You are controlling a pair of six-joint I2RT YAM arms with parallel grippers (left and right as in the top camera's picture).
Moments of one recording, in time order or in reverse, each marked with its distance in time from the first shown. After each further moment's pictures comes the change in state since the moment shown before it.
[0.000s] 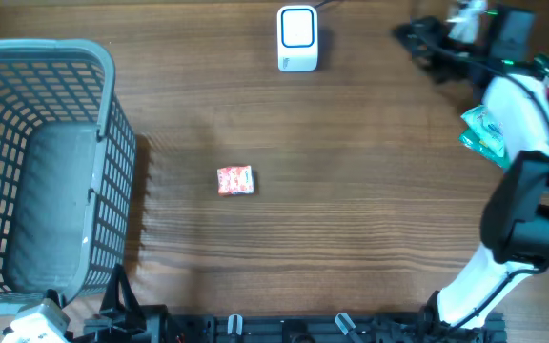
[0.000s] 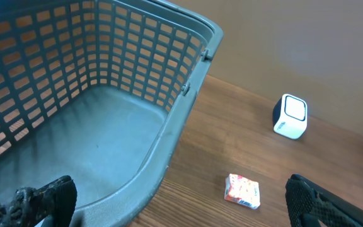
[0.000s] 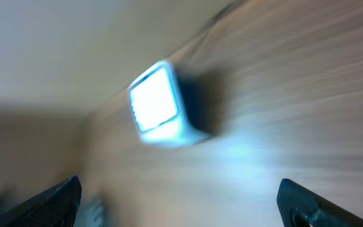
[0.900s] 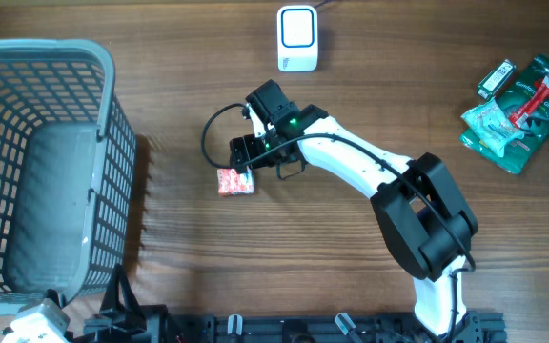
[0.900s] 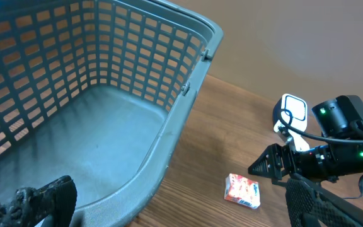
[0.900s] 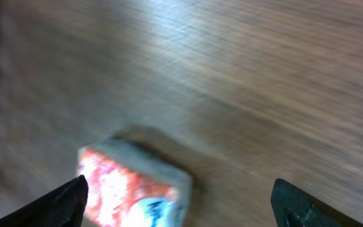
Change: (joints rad) left arm 0.000 0.000 0.000 0.000 0.000 0.000; right arm 0.805 0.104 -0.026 -0.290 0.541 -0.146
